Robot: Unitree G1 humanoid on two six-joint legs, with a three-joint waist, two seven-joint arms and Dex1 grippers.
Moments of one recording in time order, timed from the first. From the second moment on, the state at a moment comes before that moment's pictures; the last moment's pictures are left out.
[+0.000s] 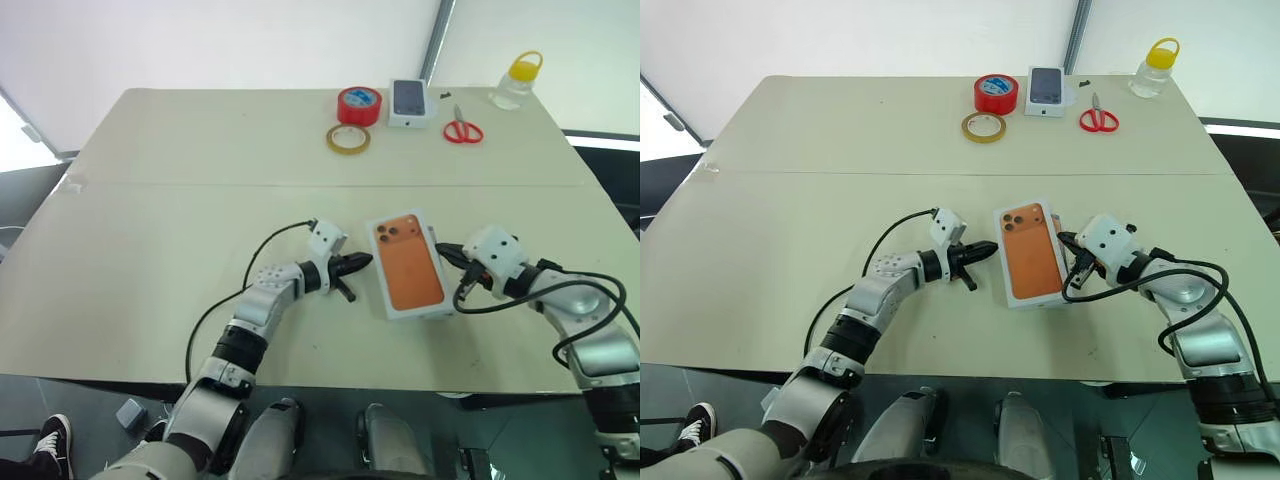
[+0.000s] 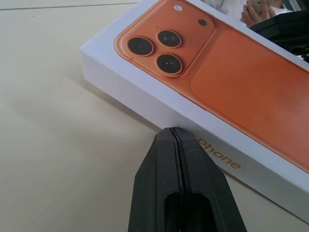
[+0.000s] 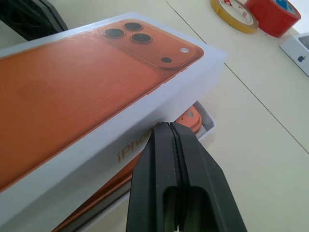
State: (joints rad) left arm -0.60 0.00 -0.20 0.46 -0.21 0.28 -0.74; right arm -0.16 -0.77 -0.06 -0.07 0.13 0.13 0.73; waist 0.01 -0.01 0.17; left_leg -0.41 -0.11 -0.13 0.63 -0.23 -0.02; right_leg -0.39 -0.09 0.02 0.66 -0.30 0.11
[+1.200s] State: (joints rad) left arm -0.67 -0.05 -0.17 0.59 -0.17 0.19 -0.75; right arm -0.15 -0.74 -0.05 -0.04 0.01 0.17 0.70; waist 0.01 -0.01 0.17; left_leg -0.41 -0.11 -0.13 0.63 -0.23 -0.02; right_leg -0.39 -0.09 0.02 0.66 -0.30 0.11
